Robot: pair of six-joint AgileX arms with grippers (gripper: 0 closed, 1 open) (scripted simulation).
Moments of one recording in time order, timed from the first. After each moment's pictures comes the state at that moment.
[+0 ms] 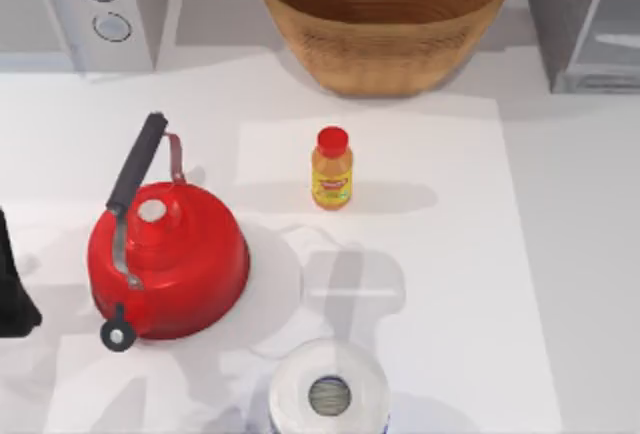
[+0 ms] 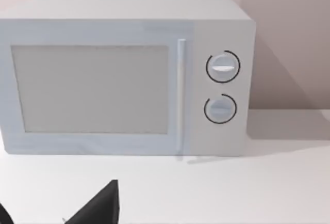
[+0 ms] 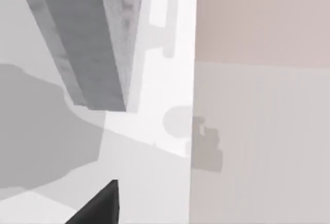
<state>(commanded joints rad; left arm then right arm) 0.00 0.00 0.00 0.00 0.00 0.00 -1.62 1.82 1.32 -1.22 -0.91 -1.75</state>
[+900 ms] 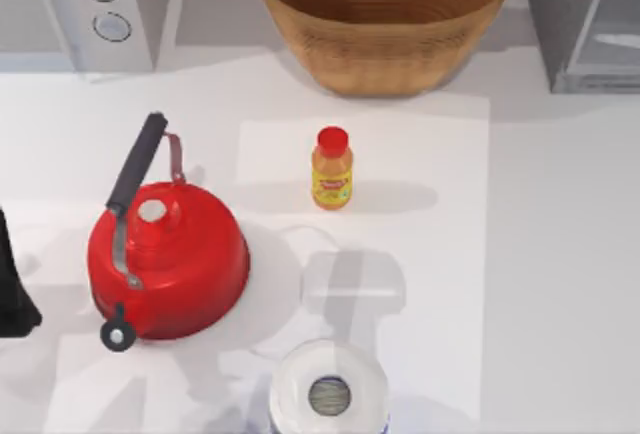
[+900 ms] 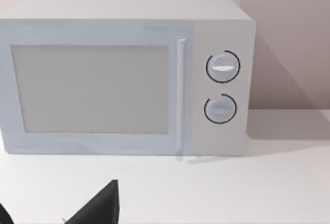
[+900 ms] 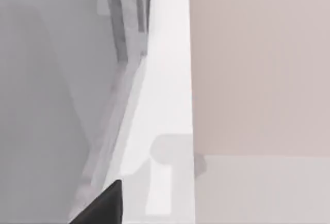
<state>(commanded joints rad) 0.00 0.00 0.00 0.00 0.00 0.00 -0.94 1.83 1.30 -0.32 -0.74 -0.65</state>
